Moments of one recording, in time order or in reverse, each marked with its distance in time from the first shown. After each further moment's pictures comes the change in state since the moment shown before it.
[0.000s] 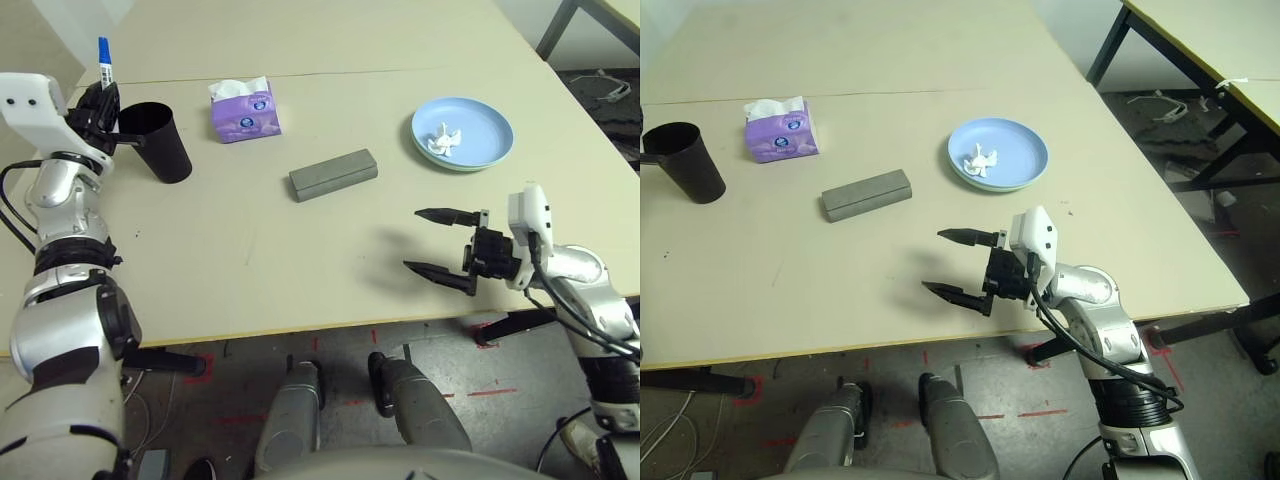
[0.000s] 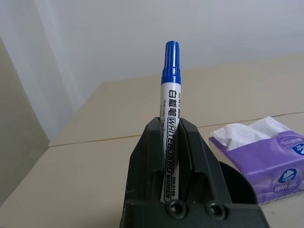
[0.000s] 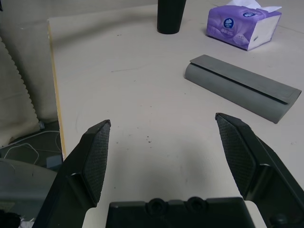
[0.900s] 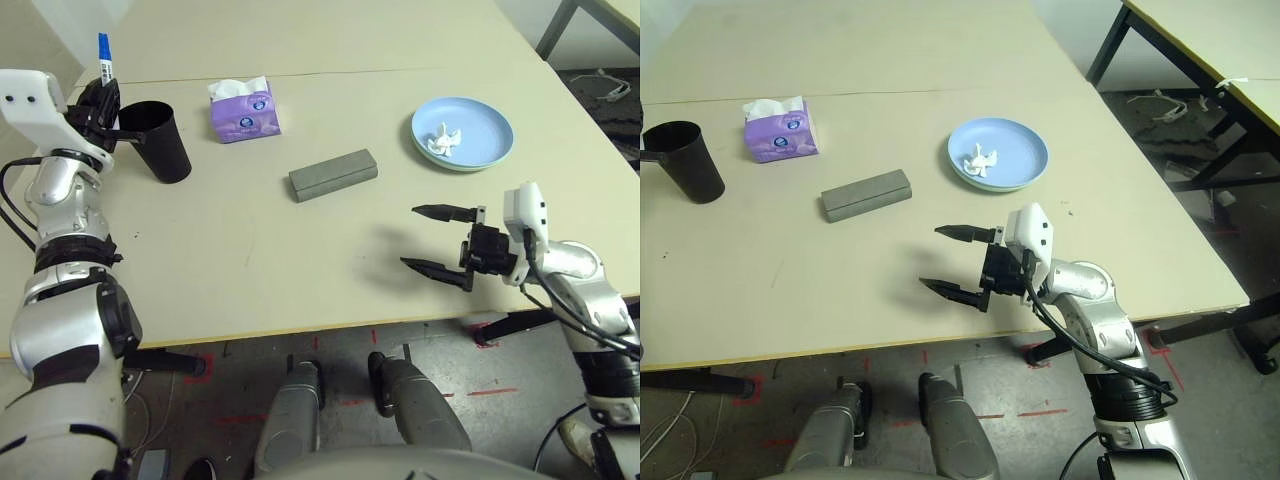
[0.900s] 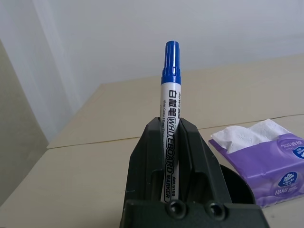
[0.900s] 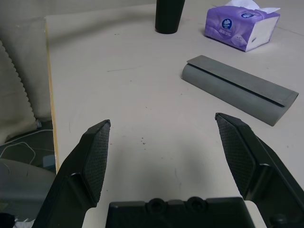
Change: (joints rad) left arm -0.001 0.006 0.002 0.000 -0.005 0.001 -0.002; right arm -0.027 0.016 0.006 0.039 -0.023 -0.022 0.009
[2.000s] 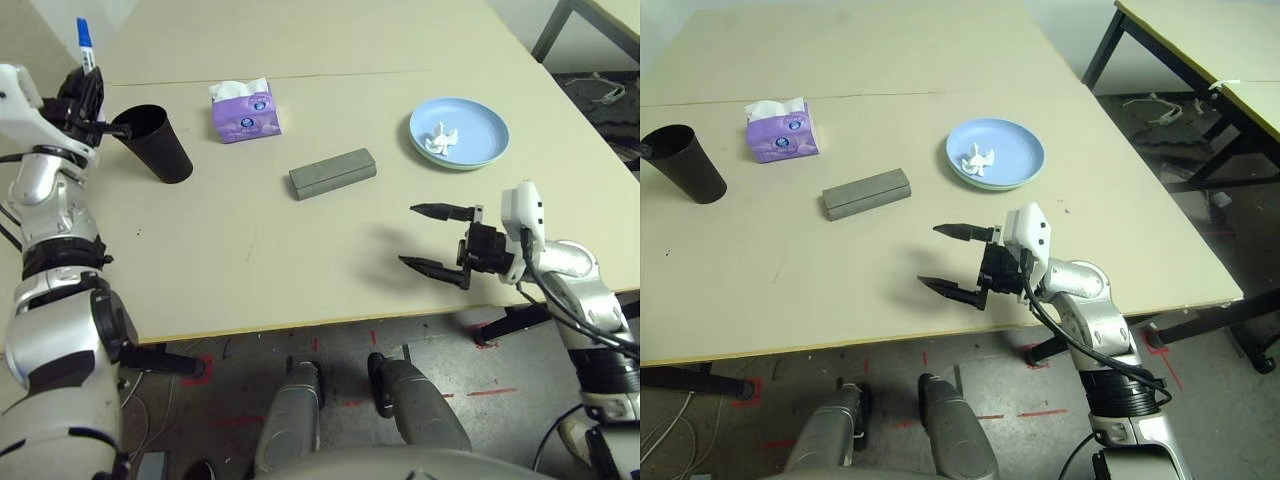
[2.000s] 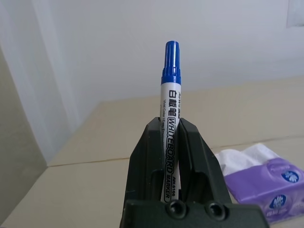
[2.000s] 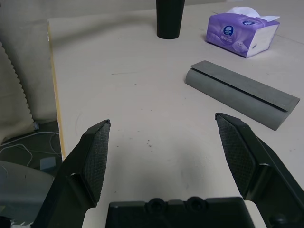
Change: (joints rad) left arm -0.010 0.009 0.017 -0.052 -0.038 0.035 -0.019; right arm -0.003 0.015 0.006 0.016 -0.004 -0.024 0.009
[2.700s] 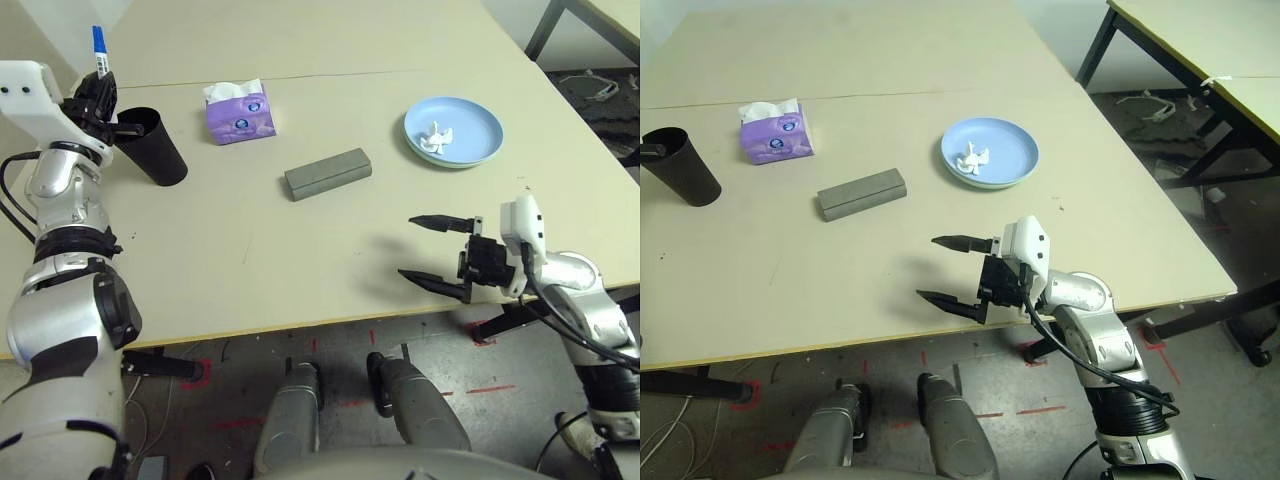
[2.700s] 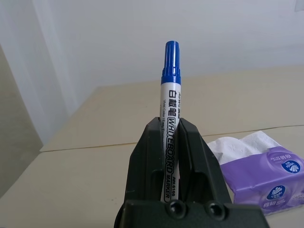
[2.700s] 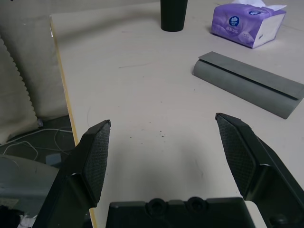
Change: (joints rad) left arm -0.046 -0.011 -0.020 0.107 0.043 -0.028 0.039; right arm 0.063 -0.020 0.009 -0.080 0.006 0.036 -0.027
